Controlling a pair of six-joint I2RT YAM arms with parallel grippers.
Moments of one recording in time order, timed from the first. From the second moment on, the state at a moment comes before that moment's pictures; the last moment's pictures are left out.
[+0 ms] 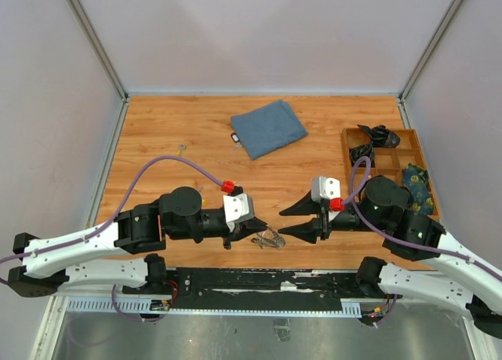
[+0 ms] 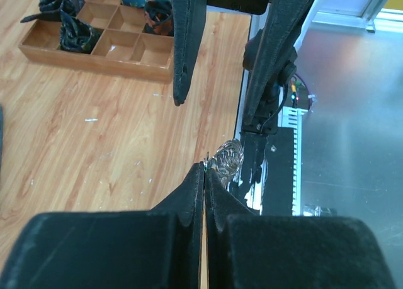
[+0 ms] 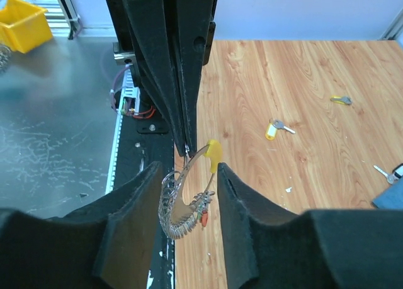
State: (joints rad) left arm -1.32 0.85 0.97 -0.34 0.07 0.03; right arm 1.06 0.68 0.95 -0.39 -0.45 -0.13
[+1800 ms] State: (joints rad) left arm -1.32 0.87 1.03 -0.40 -0.07 0.02; right arm 1.05 0.62 0.90 -0.40 -0.36 -0.06
